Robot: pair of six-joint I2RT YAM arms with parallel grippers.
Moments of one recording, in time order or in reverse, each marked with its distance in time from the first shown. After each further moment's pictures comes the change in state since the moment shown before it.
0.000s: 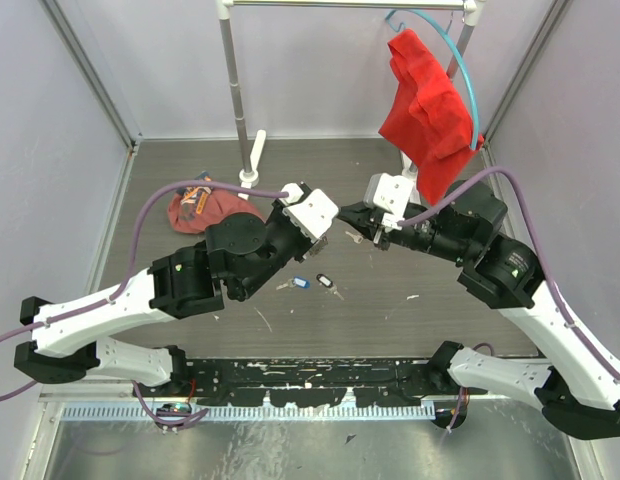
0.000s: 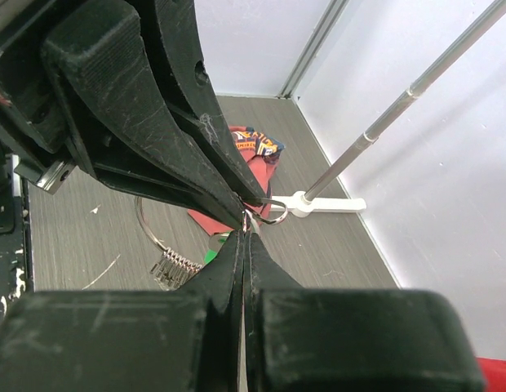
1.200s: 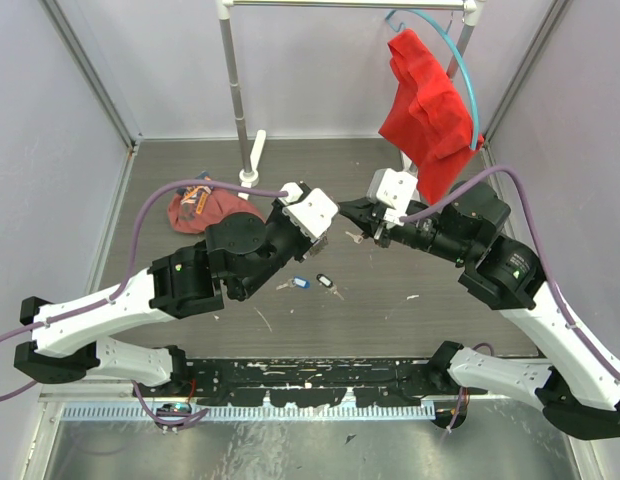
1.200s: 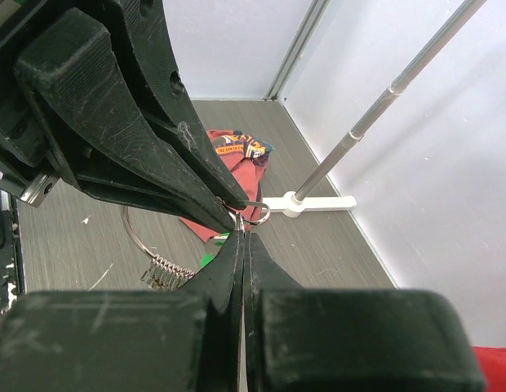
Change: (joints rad) left arm 0.001 0.000 0.000 -0.001 0.002 -0.007; right arm 0.001 0.000 0.000 0.023 0.053 0.025
